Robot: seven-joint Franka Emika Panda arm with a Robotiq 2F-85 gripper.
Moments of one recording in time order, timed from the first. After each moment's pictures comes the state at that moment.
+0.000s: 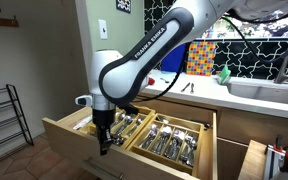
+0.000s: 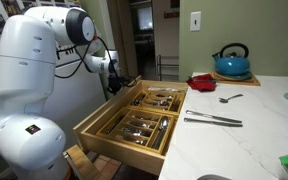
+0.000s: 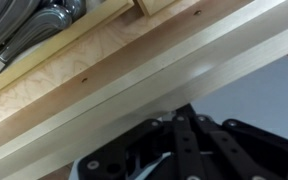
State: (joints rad) arm 0.24 0.41 0.38 -1.97 -0.03 2.45 -0.79
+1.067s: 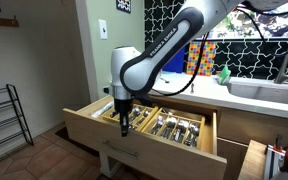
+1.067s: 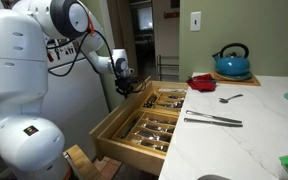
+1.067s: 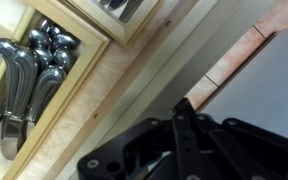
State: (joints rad) arm 0.20 0.30 0.26 -2.10 -0.08 2.45 -0.51
